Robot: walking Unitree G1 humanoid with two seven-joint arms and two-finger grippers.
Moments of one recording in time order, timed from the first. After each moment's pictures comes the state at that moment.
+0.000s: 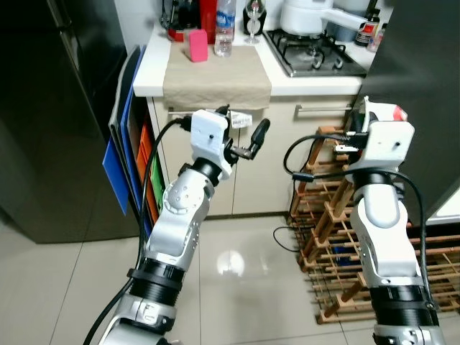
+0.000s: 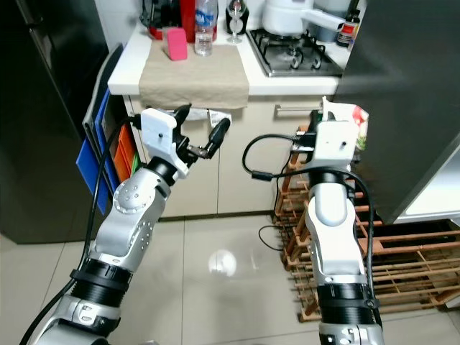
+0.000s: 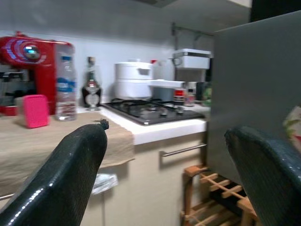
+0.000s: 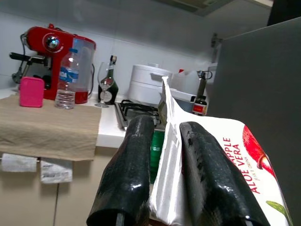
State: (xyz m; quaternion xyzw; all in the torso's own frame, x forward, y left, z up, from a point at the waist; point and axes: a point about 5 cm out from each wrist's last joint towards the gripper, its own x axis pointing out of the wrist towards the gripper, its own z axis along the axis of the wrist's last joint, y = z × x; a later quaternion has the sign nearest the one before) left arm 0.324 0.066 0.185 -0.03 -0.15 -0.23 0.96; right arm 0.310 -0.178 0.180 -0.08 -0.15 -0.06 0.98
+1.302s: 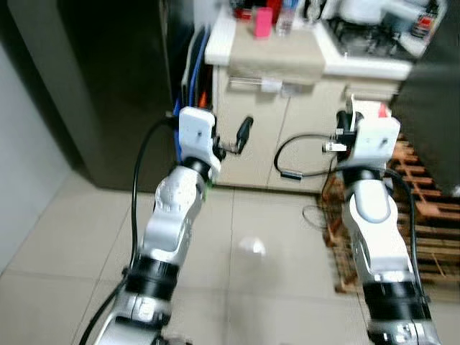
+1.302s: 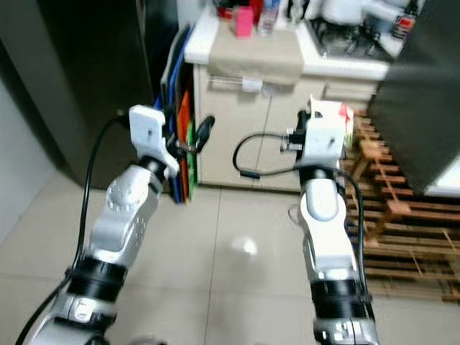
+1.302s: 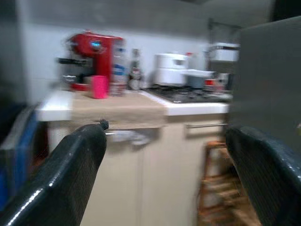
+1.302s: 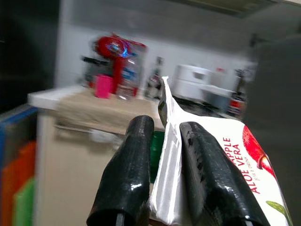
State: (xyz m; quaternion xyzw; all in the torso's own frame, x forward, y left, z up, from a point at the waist) left arm 0.328 0.067 0.182 -0.04 -0.13 -0.21 0.97; right arm 0.314 -0.178 0.178 -0.08 -0.14 -0.06 0.98
